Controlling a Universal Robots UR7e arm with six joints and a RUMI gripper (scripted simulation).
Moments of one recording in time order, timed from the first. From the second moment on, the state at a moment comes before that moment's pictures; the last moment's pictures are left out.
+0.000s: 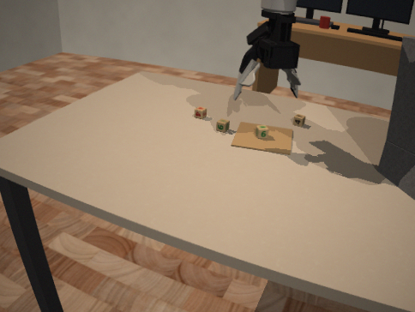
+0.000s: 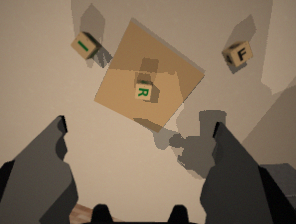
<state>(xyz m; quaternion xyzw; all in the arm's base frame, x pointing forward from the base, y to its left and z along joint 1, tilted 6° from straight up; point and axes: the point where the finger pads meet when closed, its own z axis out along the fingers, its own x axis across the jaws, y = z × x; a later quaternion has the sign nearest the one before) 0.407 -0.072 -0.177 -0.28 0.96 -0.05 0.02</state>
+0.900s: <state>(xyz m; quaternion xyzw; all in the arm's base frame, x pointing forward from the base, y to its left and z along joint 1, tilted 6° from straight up) 0.406 -0.071 -0.177 -0.26 0.96 -0.05 0.02</state>
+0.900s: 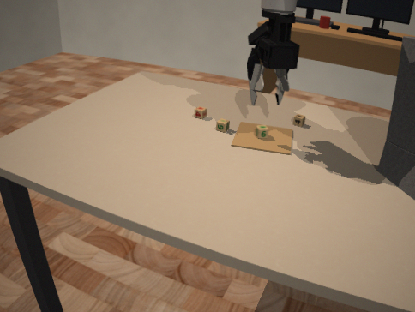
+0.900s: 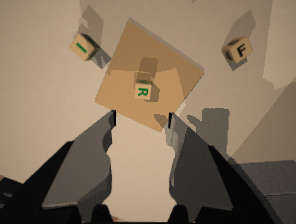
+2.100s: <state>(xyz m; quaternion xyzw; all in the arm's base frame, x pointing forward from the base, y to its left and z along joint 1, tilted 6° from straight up) 0.407 -0.072 -0.179 -0.26 0.96 -0.05 0.02</state>
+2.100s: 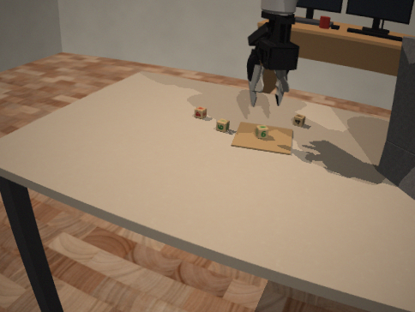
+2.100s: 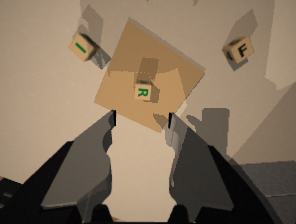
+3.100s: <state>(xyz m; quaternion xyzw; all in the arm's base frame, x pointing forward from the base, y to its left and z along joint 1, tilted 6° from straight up) 0.409 -0.074 -0.212 -0.26 0.96 -0.05 0.02</state>
